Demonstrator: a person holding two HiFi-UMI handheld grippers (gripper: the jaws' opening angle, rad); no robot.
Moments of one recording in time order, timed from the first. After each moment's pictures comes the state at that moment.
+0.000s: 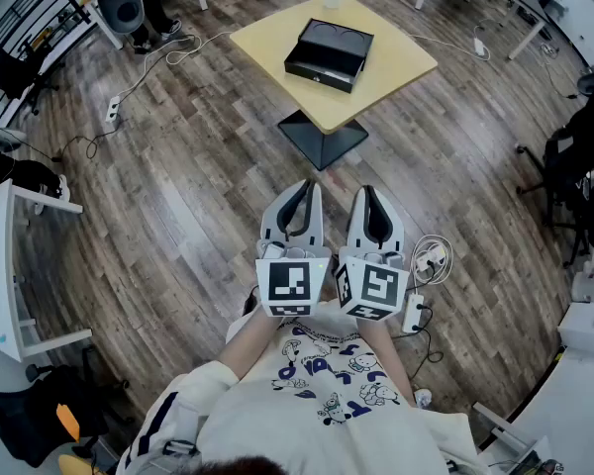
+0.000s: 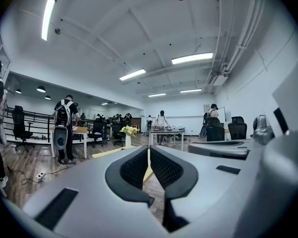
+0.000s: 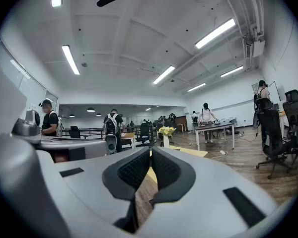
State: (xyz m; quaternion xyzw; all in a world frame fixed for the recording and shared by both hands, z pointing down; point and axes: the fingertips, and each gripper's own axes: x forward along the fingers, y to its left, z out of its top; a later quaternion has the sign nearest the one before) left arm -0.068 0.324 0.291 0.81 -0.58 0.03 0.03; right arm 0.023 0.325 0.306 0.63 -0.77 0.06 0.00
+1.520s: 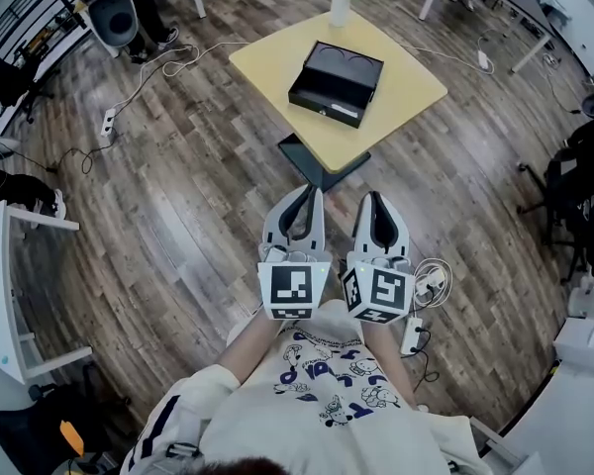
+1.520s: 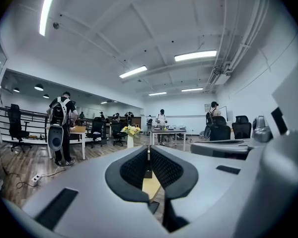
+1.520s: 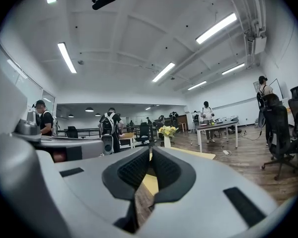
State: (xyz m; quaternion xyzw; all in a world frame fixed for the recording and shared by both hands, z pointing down) left arm -0.091 0.209 0.293 0.82 -0.57 0.03 0.03; right arm 0.010 0.210 0.309 0.63 -0.77 0.06 0.00
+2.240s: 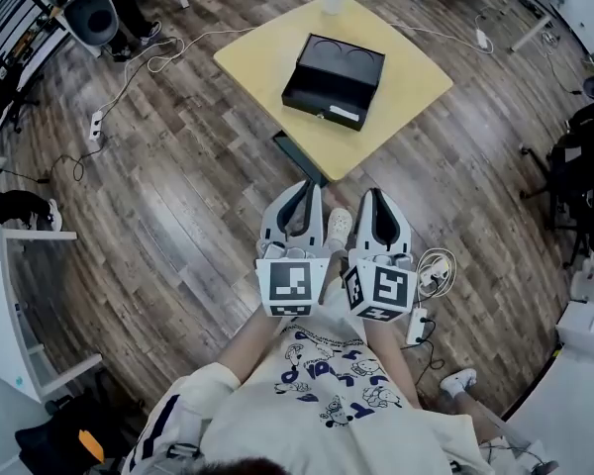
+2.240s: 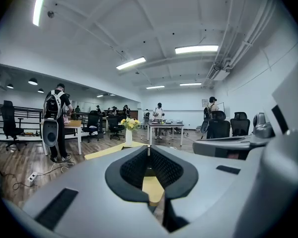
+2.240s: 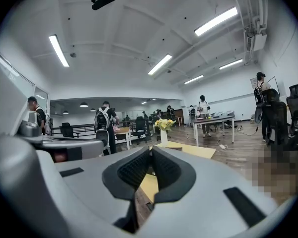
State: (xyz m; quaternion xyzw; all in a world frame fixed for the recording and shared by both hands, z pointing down) left arm -0.098 0.138 0.322 0.83 -0.55 0.06 0.05; right arm 0.006 0.148 0.336 0.65 -0.76 0.09 0.02
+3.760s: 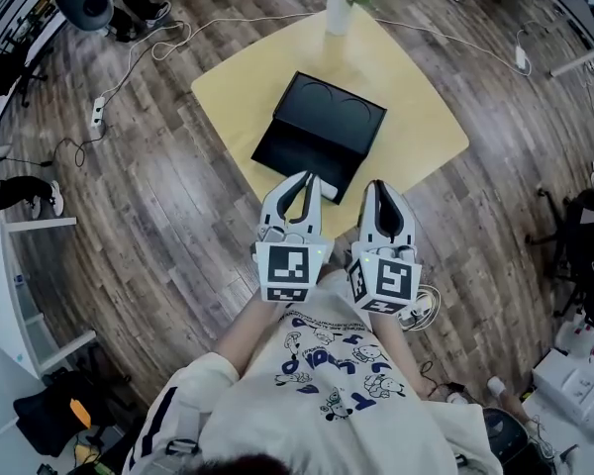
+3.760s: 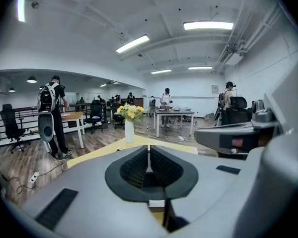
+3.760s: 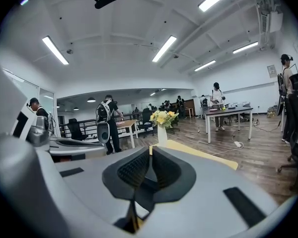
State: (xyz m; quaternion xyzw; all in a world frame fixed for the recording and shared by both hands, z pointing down) left arm -0.019 -0.101 0.368 0.80 -0.58 0.14 0.10; right arm 0.086 -0.100 0.366 0.58 -0.80 0.13 0.06
